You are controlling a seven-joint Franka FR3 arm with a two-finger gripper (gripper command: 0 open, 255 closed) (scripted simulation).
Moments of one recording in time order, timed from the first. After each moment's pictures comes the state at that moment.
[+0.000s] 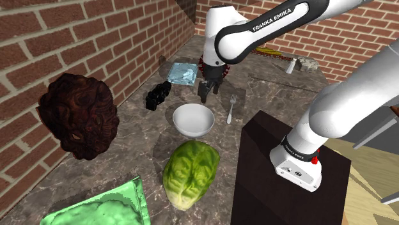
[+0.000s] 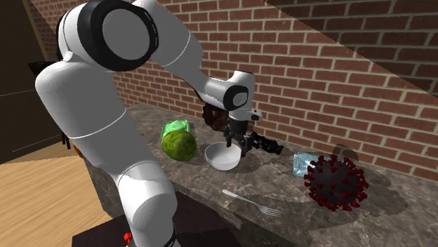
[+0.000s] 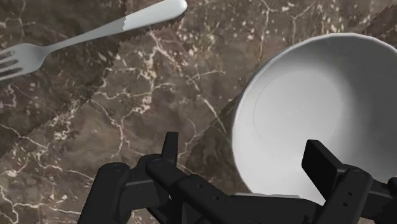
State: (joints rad) arm 0.04 -0.27 0.26 -2.53 0.13 2.21 0.13
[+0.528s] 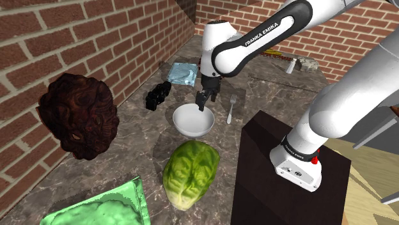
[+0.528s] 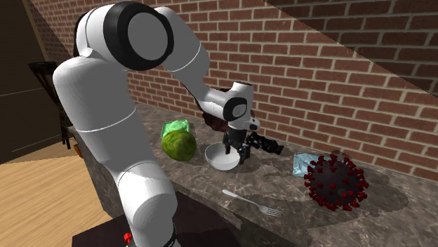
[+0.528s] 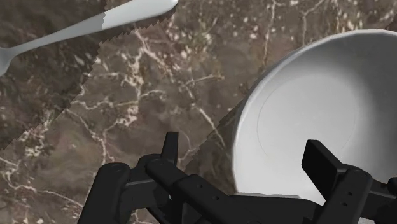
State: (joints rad) arm 0.04 -0.18 0.27 -2.57 0.12 2.33 0.15
